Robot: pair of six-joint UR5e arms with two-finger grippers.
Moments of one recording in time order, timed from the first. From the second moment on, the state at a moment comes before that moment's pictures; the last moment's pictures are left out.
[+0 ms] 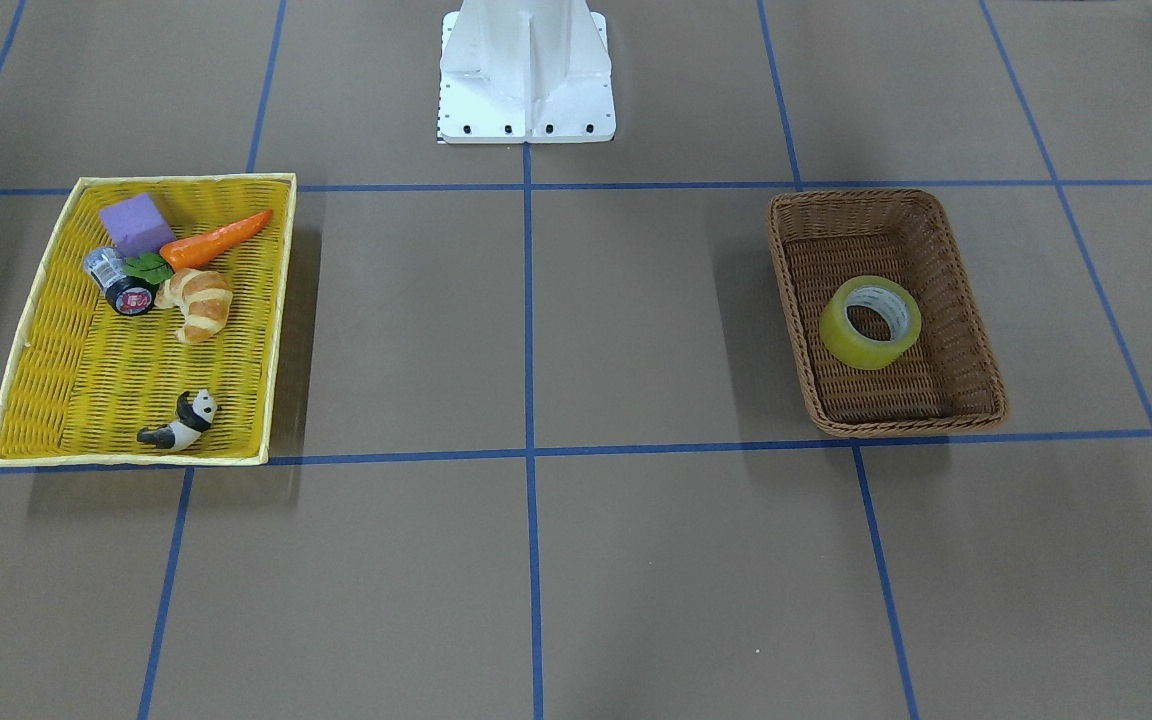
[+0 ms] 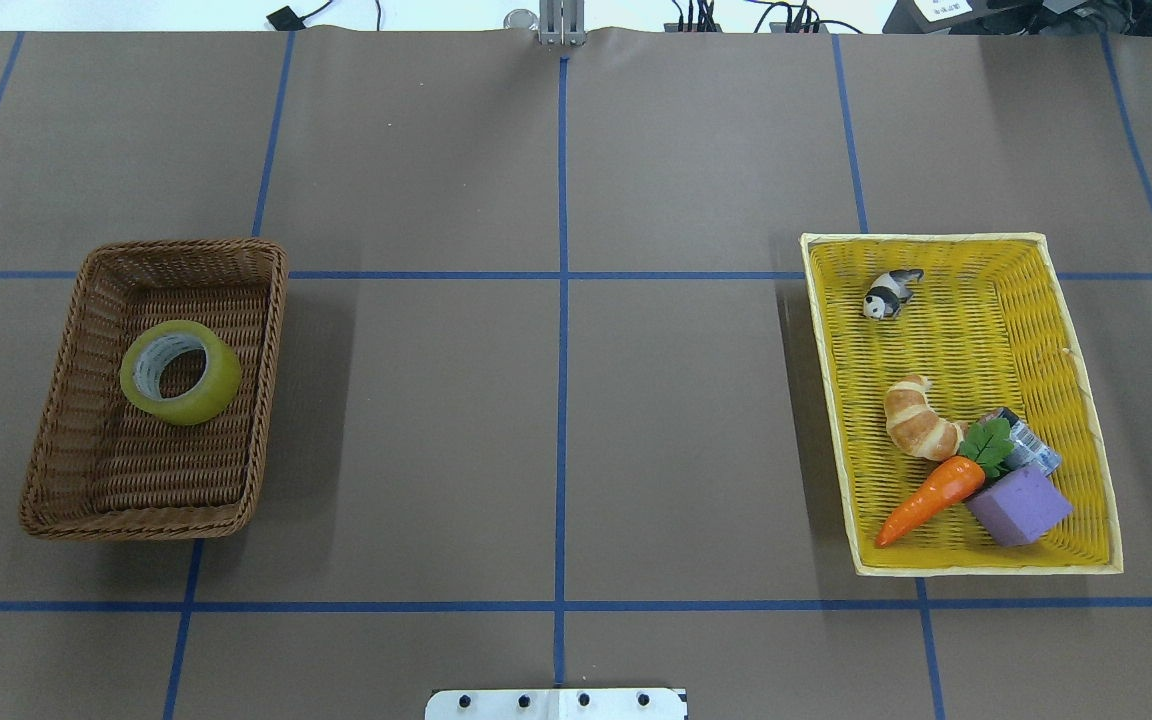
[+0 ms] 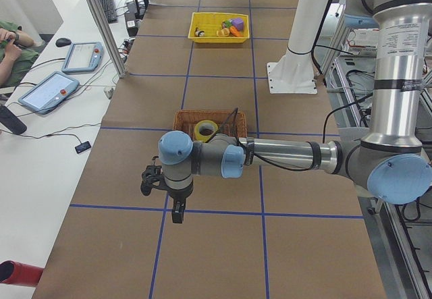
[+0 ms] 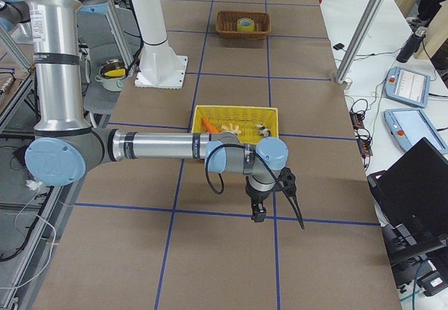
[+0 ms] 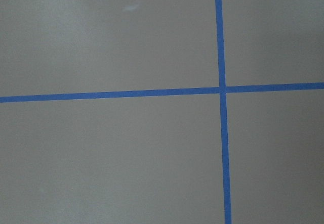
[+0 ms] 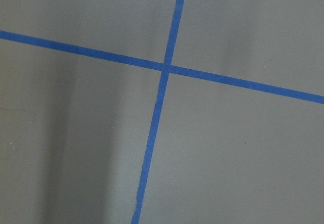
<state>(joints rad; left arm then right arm) -1.59 -1.56 -1.63 -1.60 -2.27 -0.01 1.53 -1.55 1.58 -1.64 2.29 -0.19</state>
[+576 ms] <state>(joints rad) -1.59 -1.56 -1.63 -1.60 -2.27 -0.01 1.53 -1.55 1.58 -1.64 2.29 -0.19</state>
